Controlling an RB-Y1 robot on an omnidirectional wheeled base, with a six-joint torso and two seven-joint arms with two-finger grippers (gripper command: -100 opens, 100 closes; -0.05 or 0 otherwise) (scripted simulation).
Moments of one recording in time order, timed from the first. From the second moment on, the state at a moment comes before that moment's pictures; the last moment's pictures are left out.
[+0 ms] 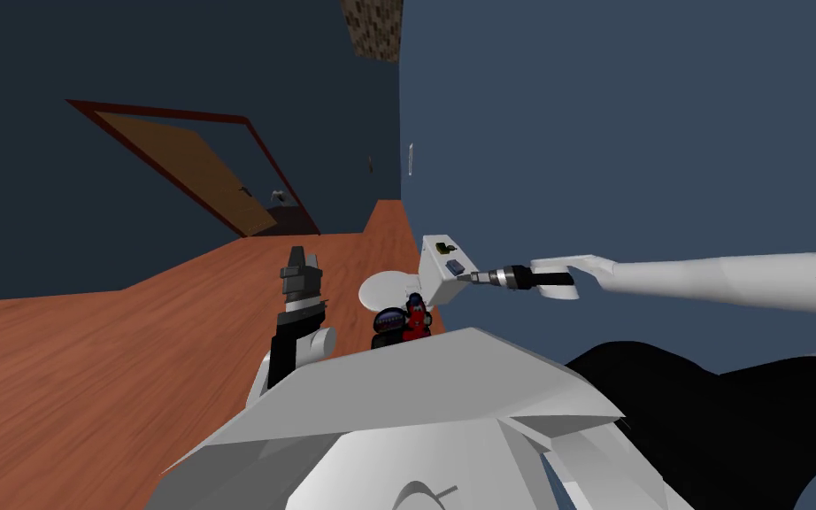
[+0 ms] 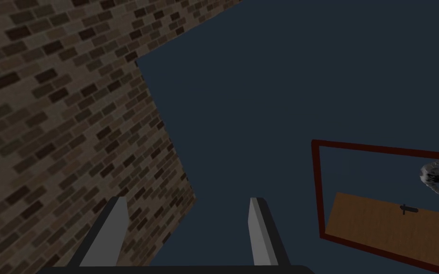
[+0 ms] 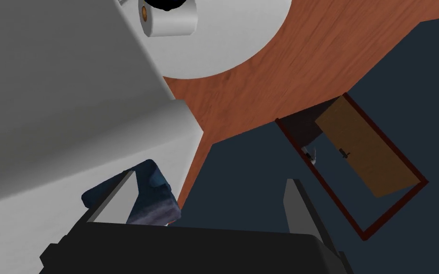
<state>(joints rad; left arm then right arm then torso) 0.47 0.01 -0.02 -2.26 -0.02 -0.37 -0.17 0.75 -1.97 0.08 -1.90 -0.25 -0.54 -0.18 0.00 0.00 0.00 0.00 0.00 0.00</state>
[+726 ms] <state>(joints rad) 0.47 0.01 -0.02 -2.26 -0.02 -0.37 -0.17 0.78 -2.20 0.10 -1.85 -0.29 -0.57 -0.19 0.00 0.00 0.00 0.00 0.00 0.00</state>
